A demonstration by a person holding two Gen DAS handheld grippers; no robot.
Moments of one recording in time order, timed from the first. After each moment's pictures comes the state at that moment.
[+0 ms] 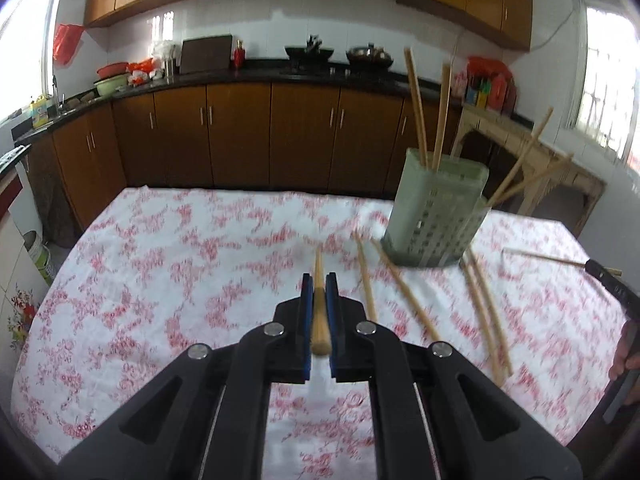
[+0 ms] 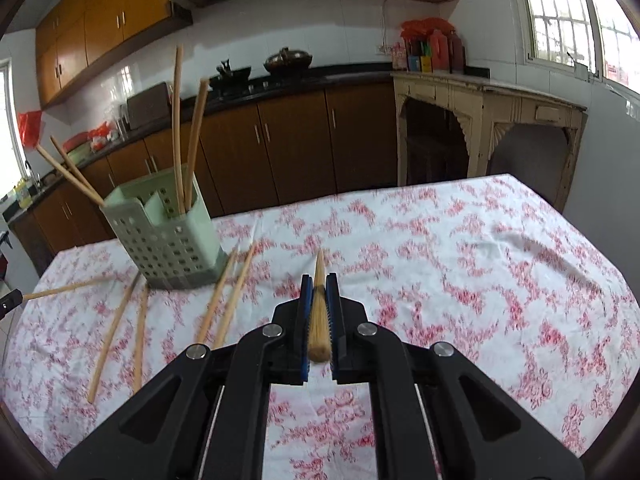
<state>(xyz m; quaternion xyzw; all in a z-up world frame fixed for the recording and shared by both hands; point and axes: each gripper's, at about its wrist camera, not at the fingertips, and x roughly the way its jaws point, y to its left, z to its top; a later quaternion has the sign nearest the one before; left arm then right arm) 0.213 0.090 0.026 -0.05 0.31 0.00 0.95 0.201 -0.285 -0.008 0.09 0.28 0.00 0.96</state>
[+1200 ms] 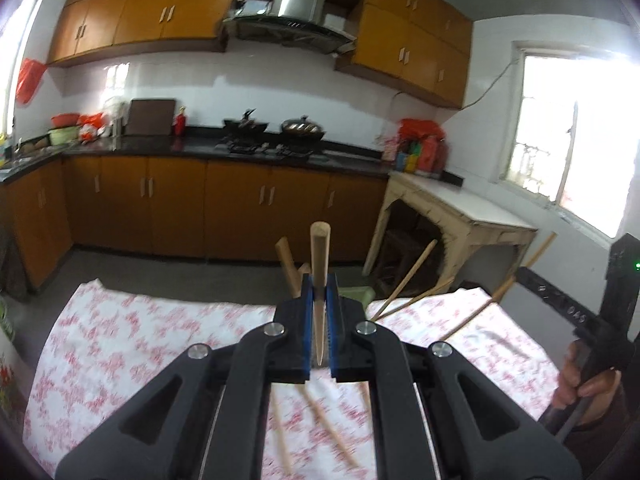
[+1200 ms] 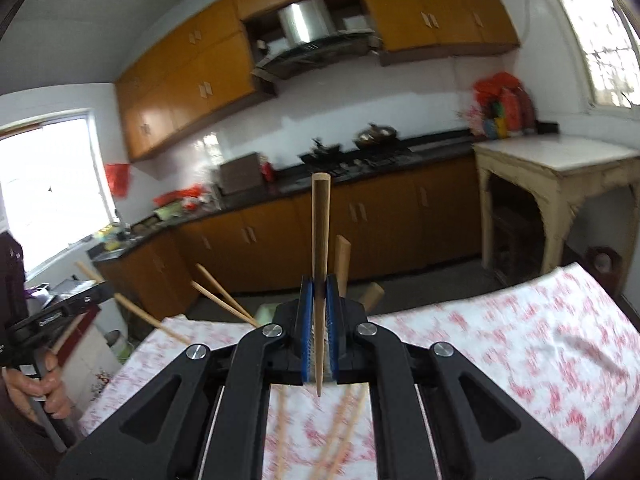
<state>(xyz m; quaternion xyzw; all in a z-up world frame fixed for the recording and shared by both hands) 0.201 0.045 0.189 -0.07 0.20 -0.13 0.97 0.171 -0.253 0.143 0.12 0.15 0.16 0.97</state>
